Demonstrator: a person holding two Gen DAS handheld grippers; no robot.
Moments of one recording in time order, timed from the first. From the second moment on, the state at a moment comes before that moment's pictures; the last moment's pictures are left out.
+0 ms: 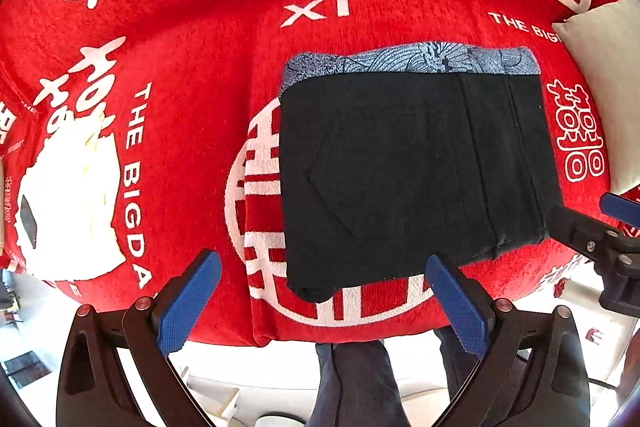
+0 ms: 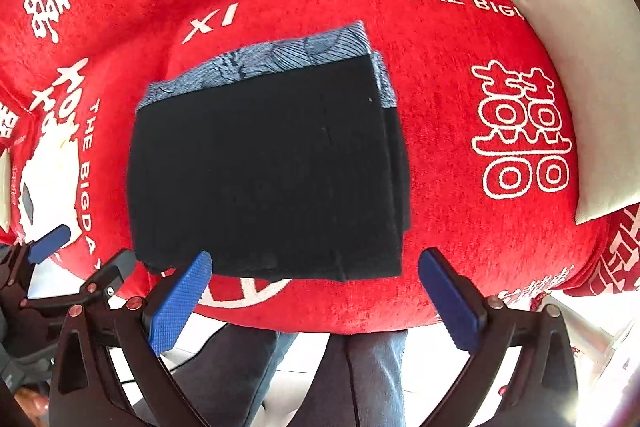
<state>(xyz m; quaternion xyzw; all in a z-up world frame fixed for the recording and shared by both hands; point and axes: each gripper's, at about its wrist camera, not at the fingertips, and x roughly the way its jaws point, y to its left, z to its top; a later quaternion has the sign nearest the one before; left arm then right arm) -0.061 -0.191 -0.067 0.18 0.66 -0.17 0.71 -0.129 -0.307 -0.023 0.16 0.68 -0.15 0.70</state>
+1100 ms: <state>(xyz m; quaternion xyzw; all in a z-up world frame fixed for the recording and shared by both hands) -0.090 -0.191 -0.043 0.17 0.66 -0.15 0.71 -0.144 -0.289 0.007 0.12 0.68 -0.16 0.71</state>
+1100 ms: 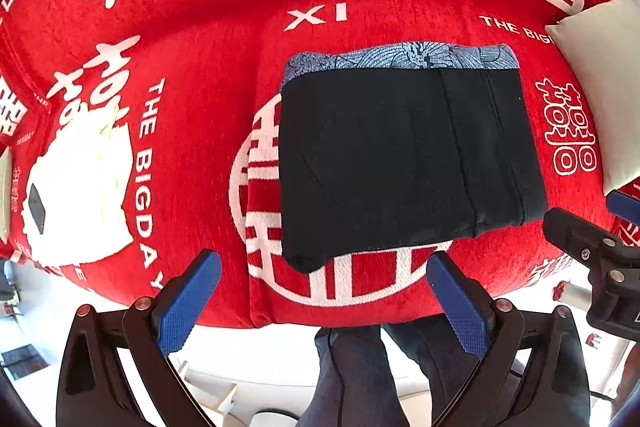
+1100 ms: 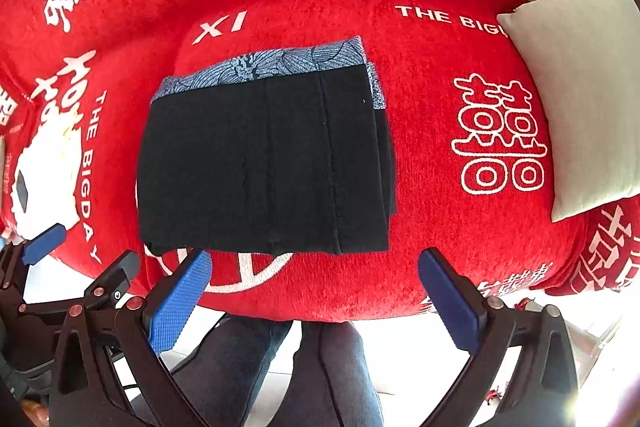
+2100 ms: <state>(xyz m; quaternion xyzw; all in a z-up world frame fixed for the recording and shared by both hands) -0.090 -0.193 -0.042 0.18 0.66 -0.14 0.71 -0.138 -0.284 0.009 0.10 0.68 -0.15 0.71</state>
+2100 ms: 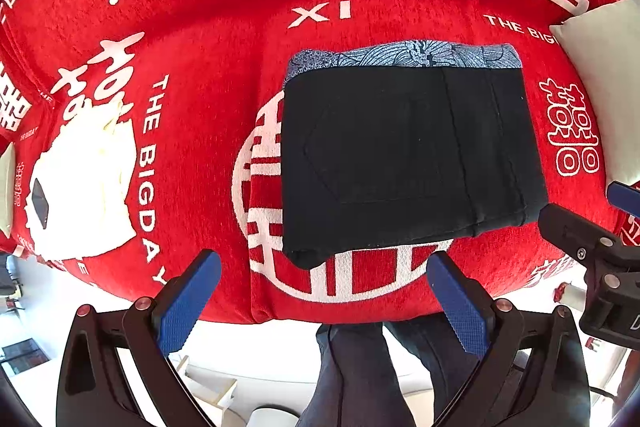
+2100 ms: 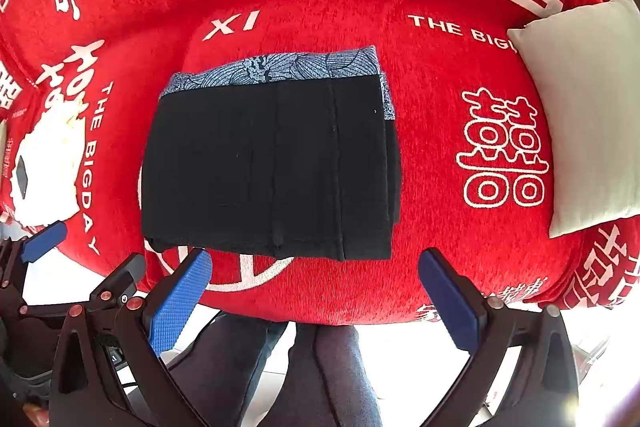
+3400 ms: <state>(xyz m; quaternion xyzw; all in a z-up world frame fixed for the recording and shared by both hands) -0.095 -0.193 -0.042 0.17 0.66 -0.13 0.72 -0.140 -0.282 0.010 0.10 0.68 -0.14 0.71</state>
